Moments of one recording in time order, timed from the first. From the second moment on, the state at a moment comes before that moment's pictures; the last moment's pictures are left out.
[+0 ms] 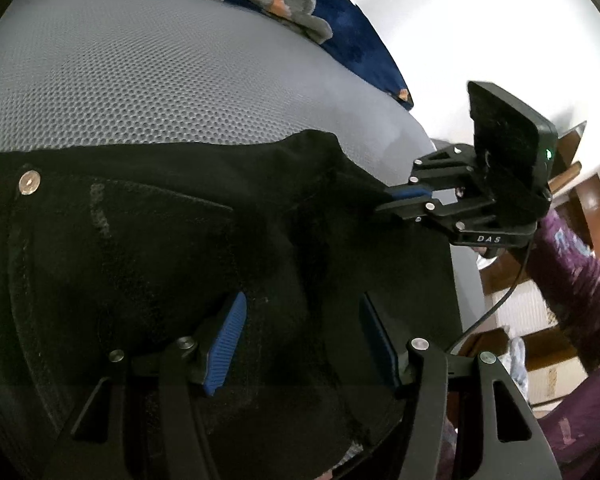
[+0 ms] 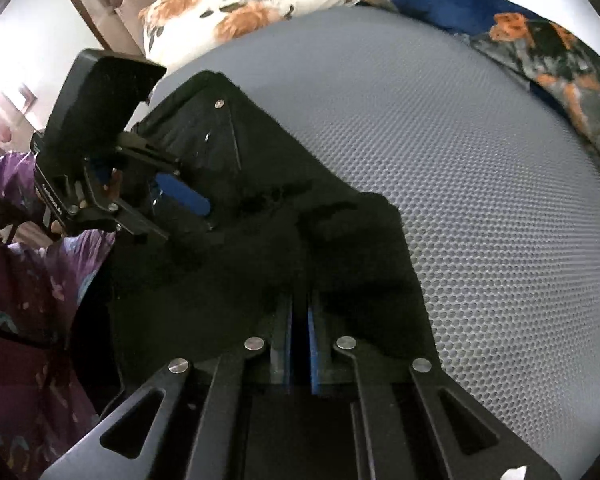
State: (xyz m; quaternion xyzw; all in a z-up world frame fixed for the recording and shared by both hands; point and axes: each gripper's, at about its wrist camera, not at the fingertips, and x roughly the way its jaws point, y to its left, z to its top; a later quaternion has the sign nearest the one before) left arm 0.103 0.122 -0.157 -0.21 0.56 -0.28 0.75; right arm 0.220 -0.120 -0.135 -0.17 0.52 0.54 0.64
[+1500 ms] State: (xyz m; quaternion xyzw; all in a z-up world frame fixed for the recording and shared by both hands) left arm 0.070 0.141 -0.131 -0.22 0.56 -0.27 0.75; right arm 0.119 -0.236 -0.126 0.13 0.49 0.28 0.82
